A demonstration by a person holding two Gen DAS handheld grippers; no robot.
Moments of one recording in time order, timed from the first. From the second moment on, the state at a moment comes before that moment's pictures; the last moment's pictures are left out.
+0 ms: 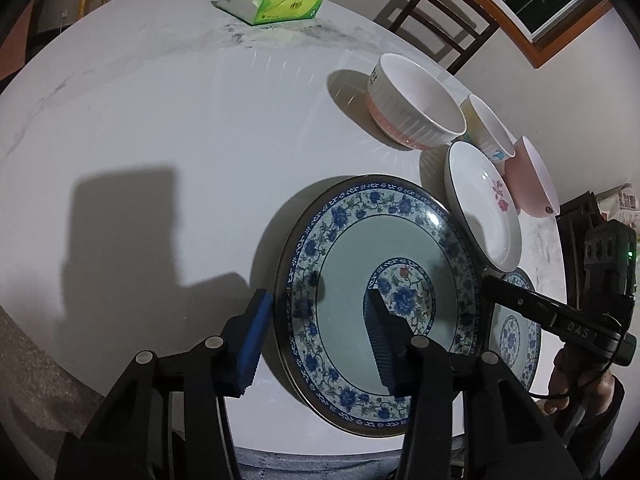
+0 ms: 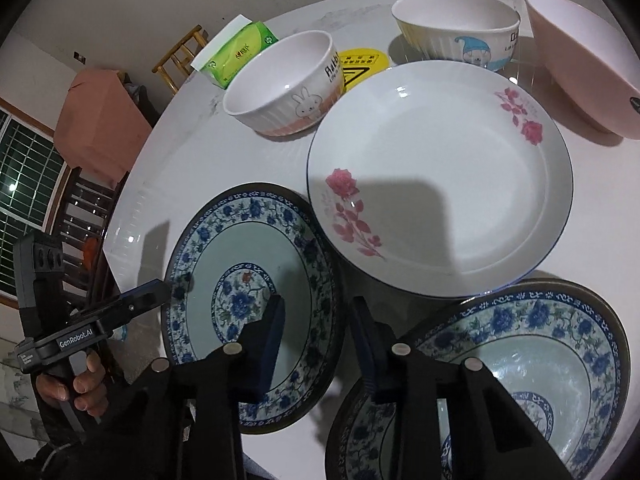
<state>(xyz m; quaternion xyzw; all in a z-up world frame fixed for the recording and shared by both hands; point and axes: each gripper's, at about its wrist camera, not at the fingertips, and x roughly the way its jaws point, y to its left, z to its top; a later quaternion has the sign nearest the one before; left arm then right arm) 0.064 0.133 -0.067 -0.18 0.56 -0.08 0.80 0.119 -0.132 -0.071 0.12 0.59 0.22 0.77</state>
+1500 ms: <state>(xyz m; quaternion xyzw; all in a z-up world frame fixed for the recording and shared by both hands) 0.067 0.173 -0.081 -0.11 0.54 -0.05 0.83 0.091 -0.099 -0.085 0.11 0.58 0.21 0.78</state>
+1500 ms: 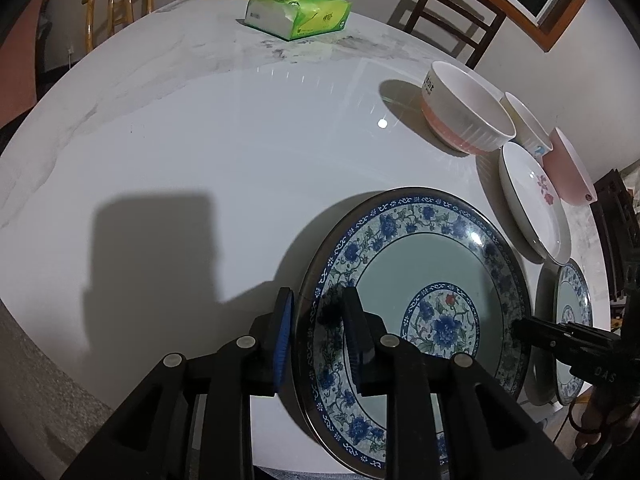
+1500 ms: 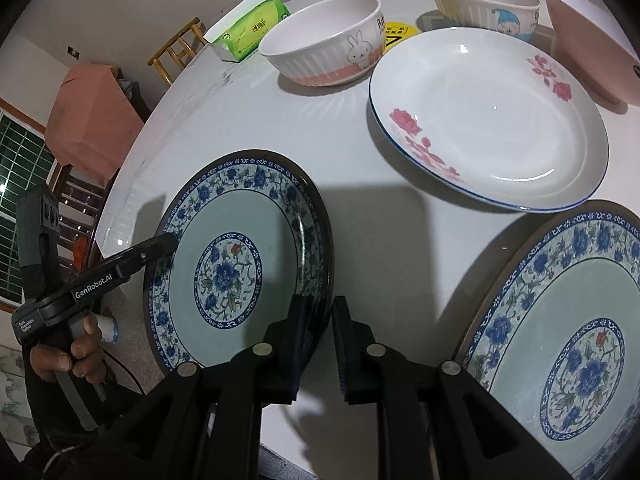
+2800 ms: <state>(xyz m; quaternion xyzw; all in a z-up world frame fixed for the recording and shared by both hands) 0.032 0.104 -0.025 -0.06 0.44 -0.05 0.90 0.041 -0.137 -0.034 0.03 0.45 0.15 0.88</state>
